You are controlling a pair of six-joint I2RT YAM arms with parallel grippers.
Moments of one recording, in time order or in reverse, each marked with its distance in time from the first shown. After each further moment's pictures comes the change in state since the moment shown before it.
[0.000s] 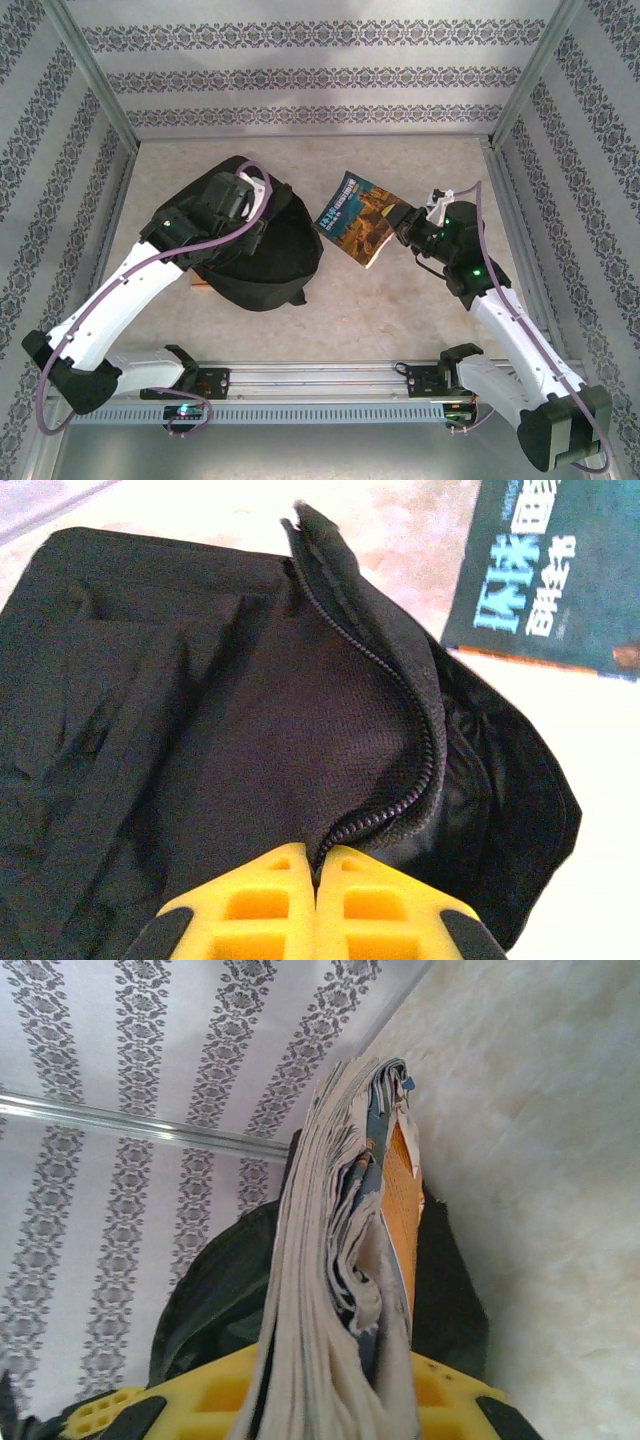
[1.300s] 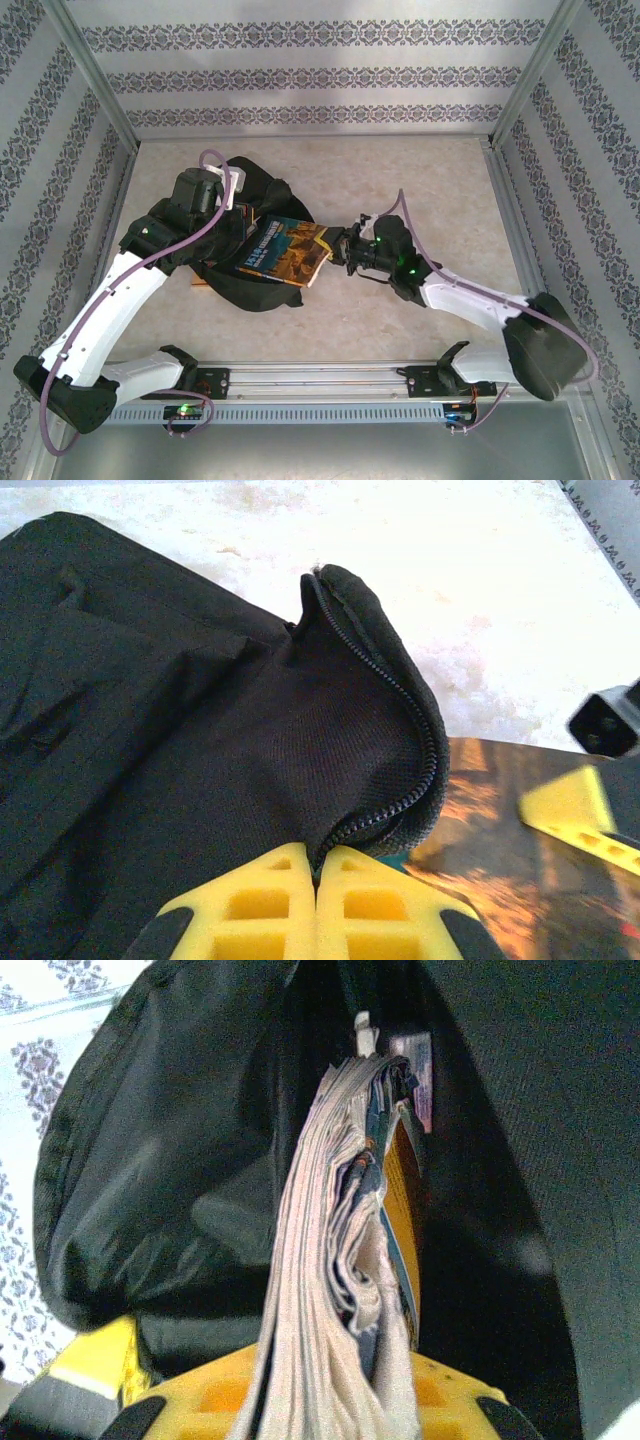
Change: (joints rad) left arm 0.152 -0.086 -0.094 0.165 0.212 -0.180; right arm 0.383 0.411 -0.071 0.523 0.015 0.533
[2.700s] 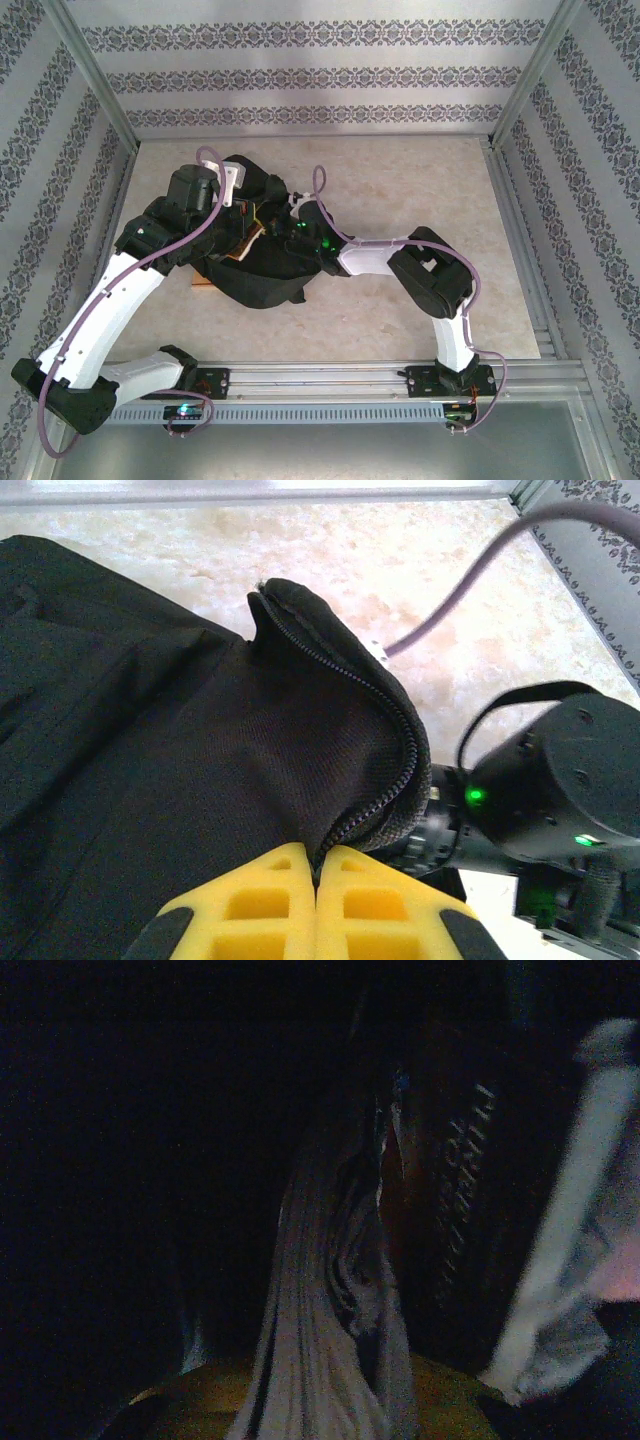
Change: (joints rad) left arm 0.000 -0.005 0.028 0.017 0.042 -0.002; right arm 0.173 0.691 0.531 0.332 0.186 -0.039
